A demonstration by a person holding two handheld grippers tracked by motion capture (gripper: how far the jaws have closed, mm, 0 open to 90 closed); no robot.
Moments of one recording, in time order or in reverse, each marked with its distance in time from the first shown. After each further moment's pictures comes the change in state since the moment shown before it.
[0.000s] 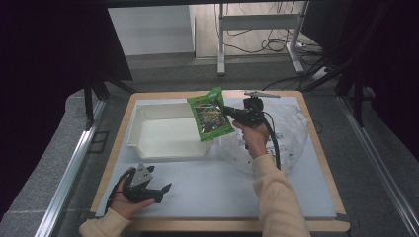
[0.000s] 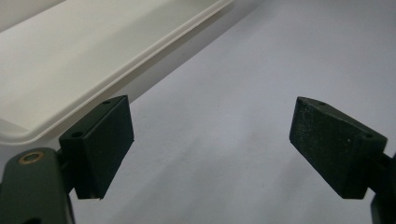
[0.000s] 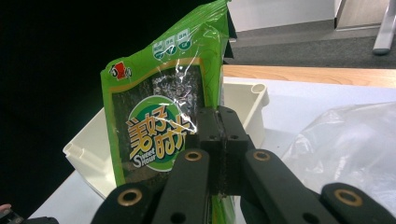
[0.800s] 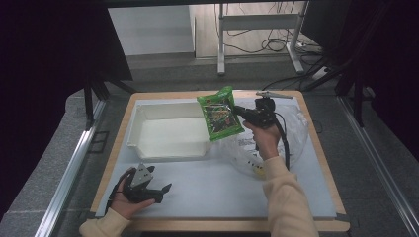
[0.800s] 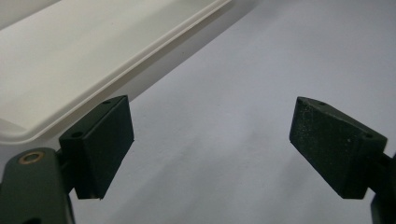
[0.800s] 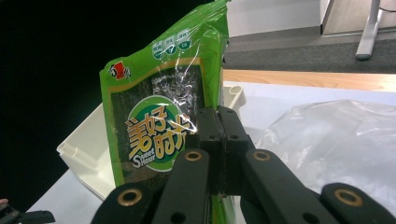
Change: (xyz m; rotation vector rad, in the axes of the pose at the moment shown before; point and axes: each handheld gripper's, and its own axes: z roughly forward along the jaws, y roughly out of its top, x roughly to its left) left arm 0.000 0.000 0.001 0.004 -0.001 -0.002; right arm -0.014 0.002 -0.027 -0.019 -0.027 -0.003
